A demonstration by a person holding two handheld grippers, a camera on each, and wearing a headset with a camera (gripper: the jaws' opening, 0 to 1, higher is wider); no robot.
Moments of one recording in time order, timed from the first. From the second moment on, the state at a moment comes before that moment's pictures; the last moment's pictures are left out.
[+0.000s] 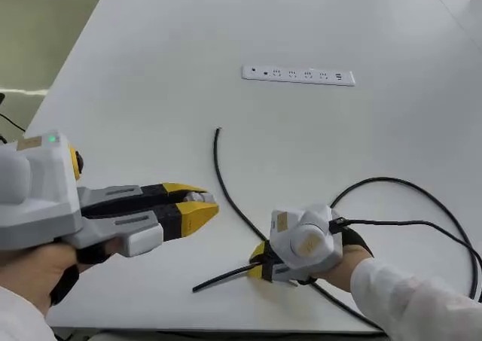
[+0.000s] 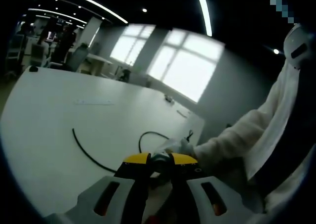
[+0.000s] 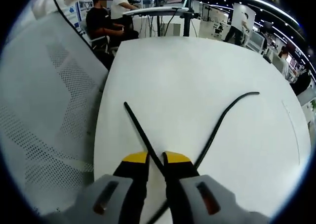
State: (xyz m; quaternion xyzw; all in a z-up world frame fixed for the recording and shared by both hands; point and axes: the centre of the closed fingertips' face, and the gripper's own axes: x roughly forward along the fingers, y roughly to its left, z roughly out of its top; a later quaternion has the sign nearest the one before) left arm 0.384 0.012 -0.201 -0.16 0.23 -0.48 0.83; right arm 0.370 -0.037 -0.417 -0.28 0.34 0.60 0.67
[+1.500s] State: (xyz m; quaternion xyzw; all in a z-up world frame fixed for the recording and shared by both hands) left arm 0.437 -0.017 -0.405 -0.02 0.33 -0.46 0.82; right arm 0.428 -0.148 -0.326 -0.04 0.30 0.40 0.87
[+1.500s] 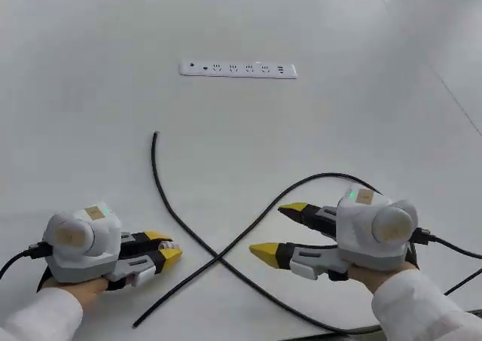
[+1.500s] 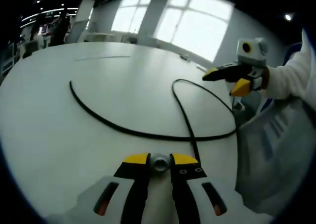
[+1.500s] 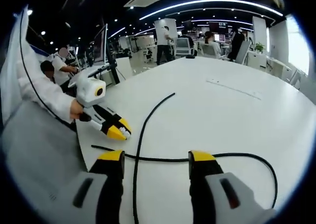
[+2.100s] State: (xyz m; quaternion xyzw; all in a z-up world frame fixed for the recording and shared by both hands) left arm 0.425 0.003 -0.339 -0.04 0.31 -0.44 0.84; right arm 0.419 -0.189 -0.291 -0.07 0.29 0.37 0.88
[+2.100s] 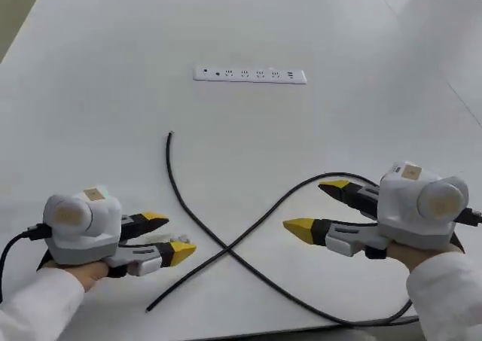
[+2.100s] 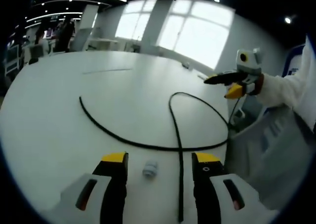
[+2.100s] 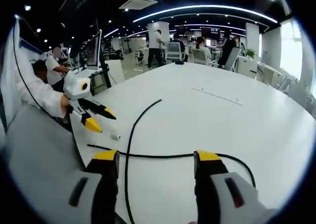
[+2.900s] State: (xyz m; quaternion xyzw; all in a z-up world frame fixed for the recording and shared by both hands) left arm 0.332 0.089 -0.228 -0.04 0.29 -0.35 0.89; right arm 0.341 -0.274 -0.266 -0.04 0.35 0.31 0.88
